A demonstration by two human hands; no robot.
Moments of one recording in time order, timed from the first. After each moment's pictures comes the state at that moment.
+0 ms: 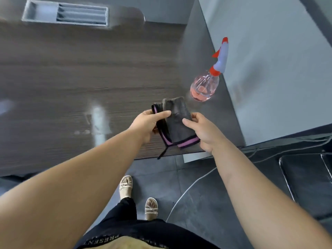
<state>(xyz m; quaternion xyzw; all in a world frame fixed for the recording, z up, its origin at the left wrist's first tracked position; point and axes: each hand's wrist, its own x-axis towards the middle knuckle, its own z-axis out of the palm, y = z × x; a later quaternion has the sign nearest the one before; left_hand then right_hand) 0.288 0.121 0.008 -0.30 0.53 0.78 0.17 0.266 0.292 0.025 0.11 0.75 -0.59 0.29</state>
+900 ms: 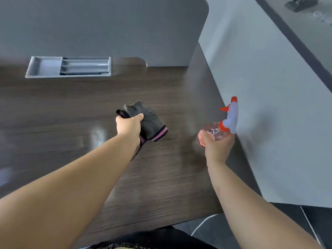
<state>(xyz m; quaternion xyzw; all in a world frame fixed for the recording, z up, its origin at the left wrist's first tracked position) 0.136 0.031 0.029 -0.48 0.53 0.70 -0.02 0.135 0.263 -0.007 0.29 0.77 -0.55 -0.12</state>
